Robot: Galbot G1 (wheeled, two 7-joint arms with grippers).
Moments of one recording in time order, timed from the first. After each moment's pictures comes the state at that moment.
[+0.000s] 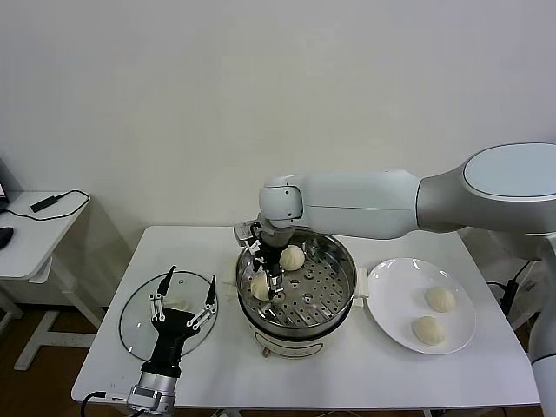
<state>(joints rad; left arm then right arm) 1.57 -1.35 -0.45 -2.02 0.08 -0.32 -0.06 0.68 1.34 -1.55 1.31 0.66 -0.37 -0.96</state>
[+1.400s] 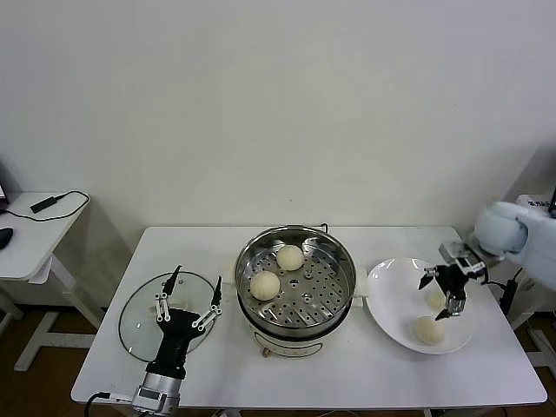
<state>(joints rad) 1.57 -1.35 -0.43 -2.04 0.10 -0.32 -0.06 0.34 0.50 -1.29 1.29 0.21 -0.03 -1.12</state>
